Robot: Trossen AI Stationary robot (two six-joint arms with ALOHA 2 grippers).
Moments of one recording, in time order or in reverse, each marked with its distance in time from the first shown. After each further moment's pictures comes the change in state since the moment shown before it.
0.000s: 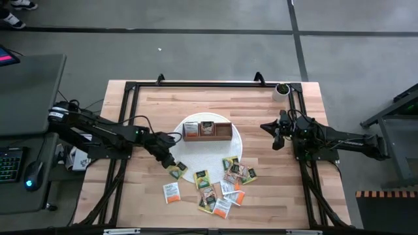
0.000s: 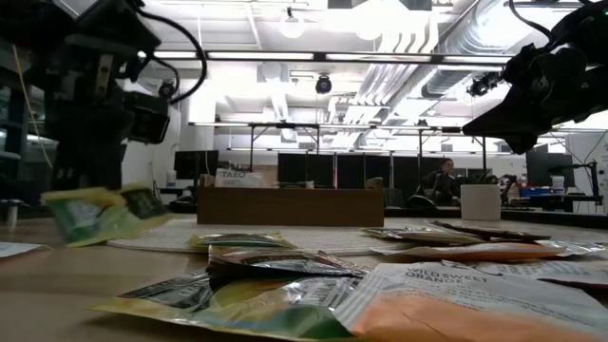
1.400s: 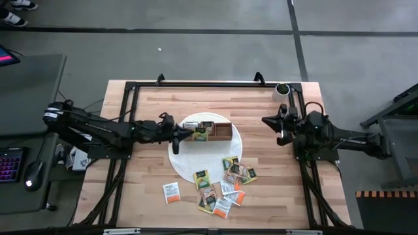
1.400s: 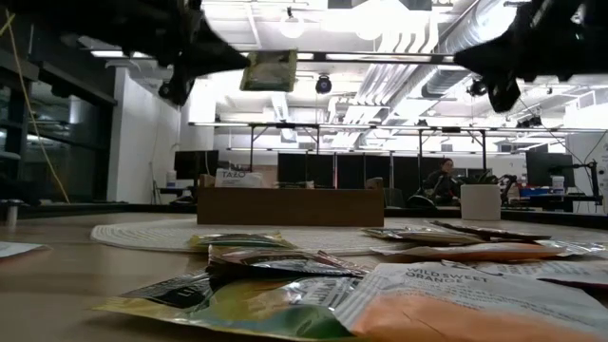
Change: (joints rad) left arm 0.001 -0.090 0.113 0.426 -0.629 0.530; right arm 0.000 0.075 0.098 0.301 -0.081 0.091
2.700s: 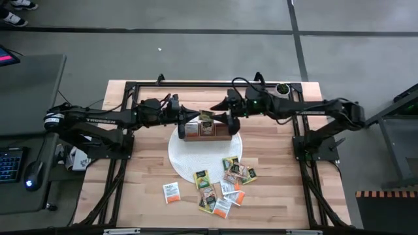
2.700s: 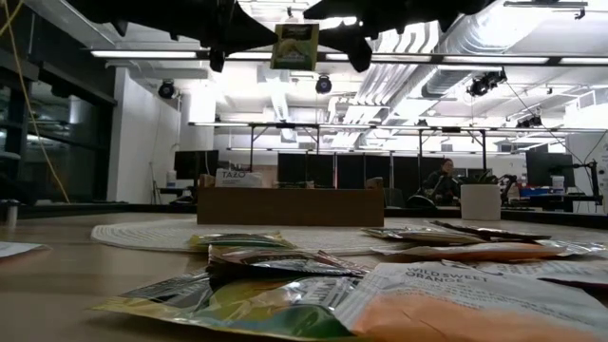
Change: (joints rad) left arm 0.255 0.040 0.196 -0.071 0.246 0.363; right arm 0.013 1.144 0.874 -0.010 -0.220 -0.116
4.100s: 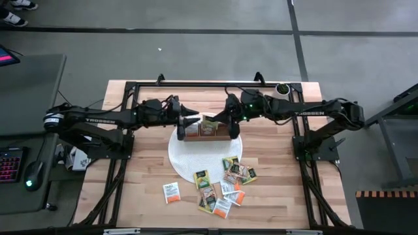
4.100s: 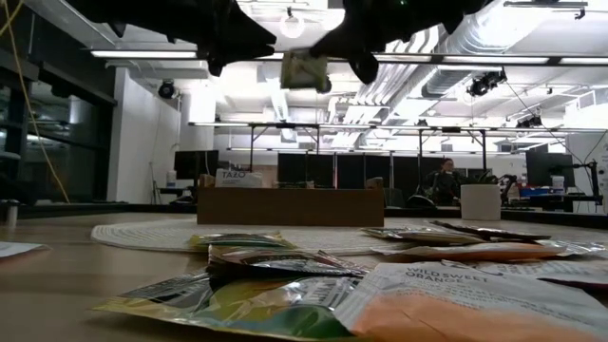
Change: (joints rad) left arm 0.000 -0.010 0.000 -0.064 0.026 -0.012; right arm 0.012 0.006 0.002 -0.168 0.029 -0.053
